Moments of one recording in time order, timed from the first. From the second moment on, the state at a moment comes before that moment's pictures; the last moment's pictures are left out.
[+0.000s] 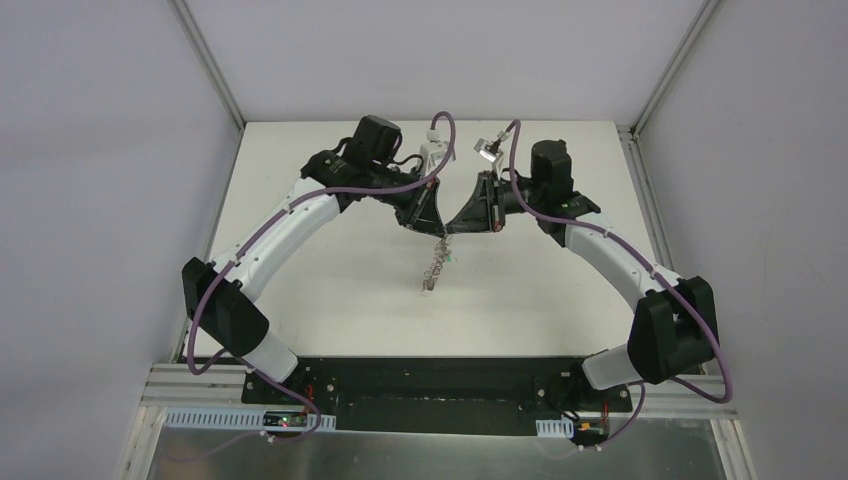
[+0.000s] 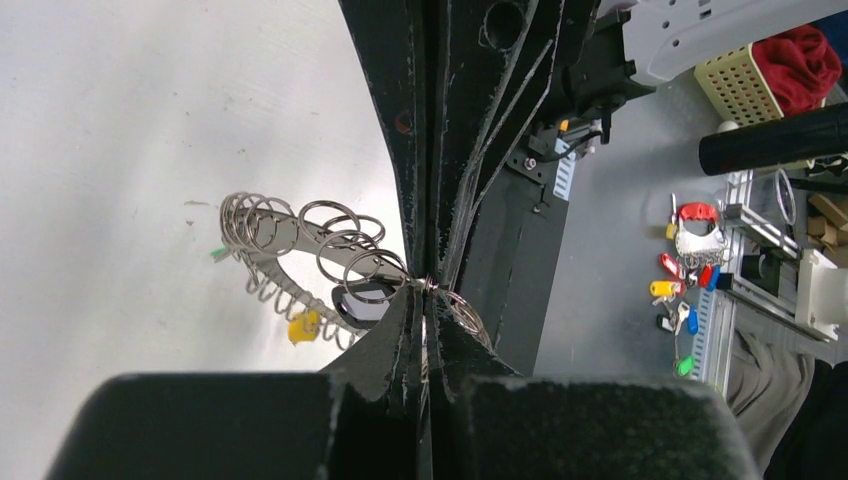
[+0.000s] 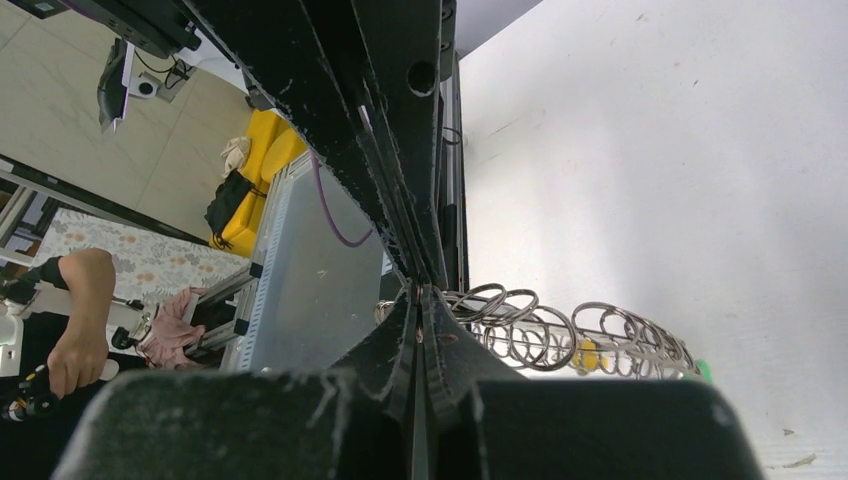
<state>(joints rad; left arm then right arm) -0.59 1.57 1.58 -0.76 0.83 0.00 0.40 1.45 1.08 0.07 -1.29 0.42</state>
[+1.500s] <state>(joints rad) -0.62 1.60 1.65 -0.94 0.83 0.07 0.47 1.45 1.12 -0.16 -1.29 0.23</state>
